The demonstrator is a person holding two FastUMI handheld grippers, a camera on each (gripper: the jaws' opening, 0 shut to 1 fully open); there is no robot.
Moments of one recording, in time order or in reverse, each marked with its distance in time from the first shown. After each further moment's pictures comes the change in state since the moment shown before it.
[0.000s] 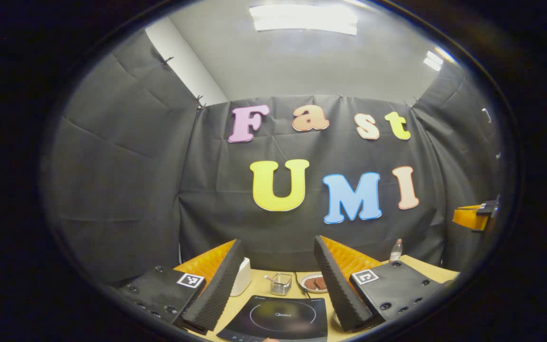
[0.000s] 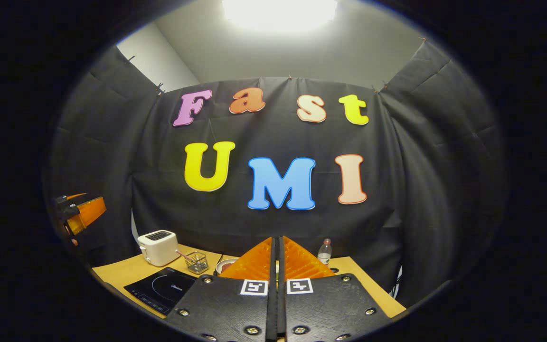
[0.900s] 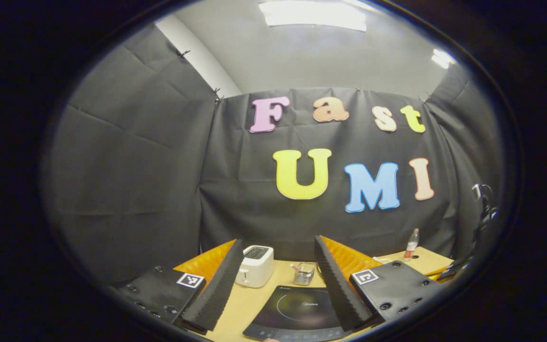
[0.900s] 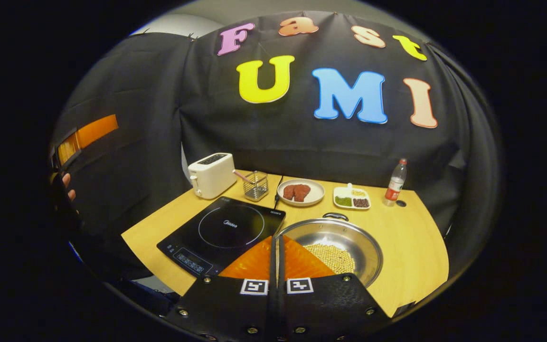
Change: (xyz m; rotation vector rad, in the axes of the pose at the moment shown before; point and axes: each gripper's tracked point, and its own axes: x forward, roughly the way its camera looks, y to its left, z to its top) left arm -0.028 0.076 -0.034 0.006 0.054 0.100; right arm -0.011 0.126 -0.185 -0.006 0.510 0.325
